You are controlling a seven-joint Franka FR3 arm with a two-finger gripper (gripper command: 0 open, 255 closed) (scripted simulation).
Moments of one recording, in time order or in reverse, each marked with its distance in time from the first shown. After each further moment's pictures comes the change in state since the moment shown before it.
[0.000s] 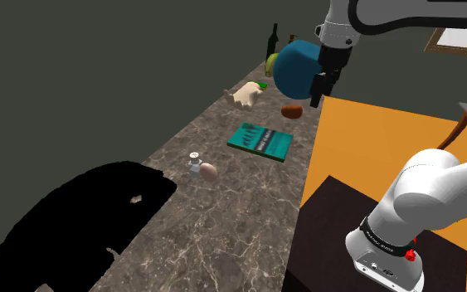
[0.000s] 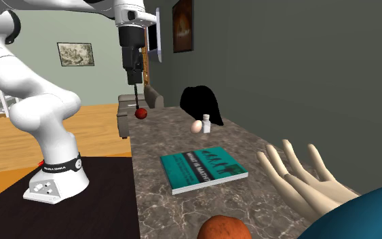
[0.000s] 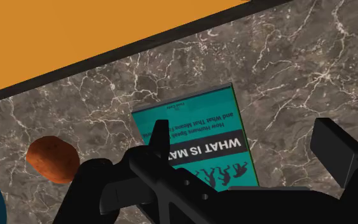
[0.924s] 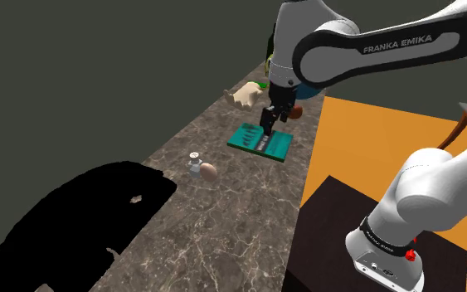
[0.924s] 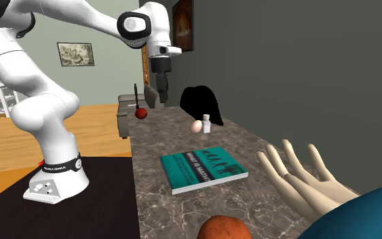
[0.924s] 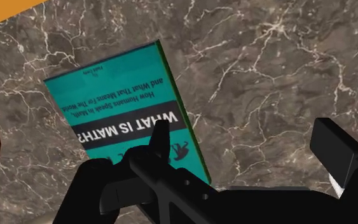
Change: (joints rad) arm 0.067 0.217 0.202 -0.063 0.073 0.313 0.250
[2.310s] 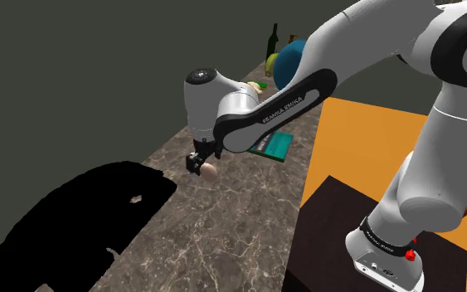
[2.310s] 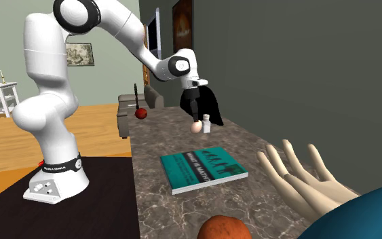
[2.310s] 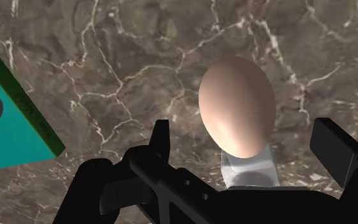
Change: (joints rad) arm 0.058 0.679 0.241 0.325 -0.302 0.332 0.522
